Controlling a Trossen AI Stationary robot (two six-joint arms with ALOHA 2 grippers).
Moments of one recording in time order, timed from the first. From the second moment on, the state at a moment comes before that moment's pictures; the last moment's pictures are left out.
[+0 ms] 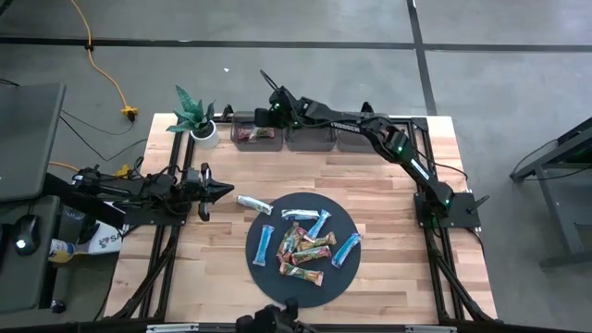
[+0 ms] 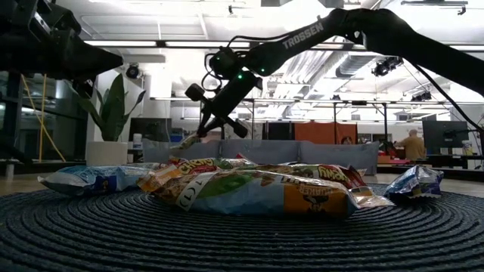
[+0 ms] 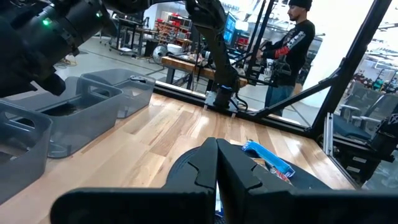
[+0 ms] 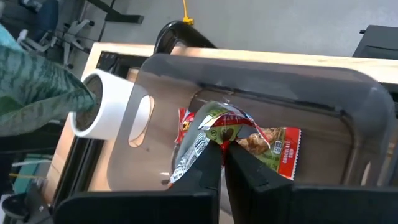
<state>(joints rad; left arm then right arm) -0.20 0.02 0.01 0.05 -0.35 -0.24 -0.47 2.44 2.17 -0.38 -0.01 0.92</state>
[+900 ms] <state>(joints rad) -0.20 0.02 0.01 0.05 -0.35 -0.24 -0.45 2.36 2.17 -0.03 -0.25 0.69</state>
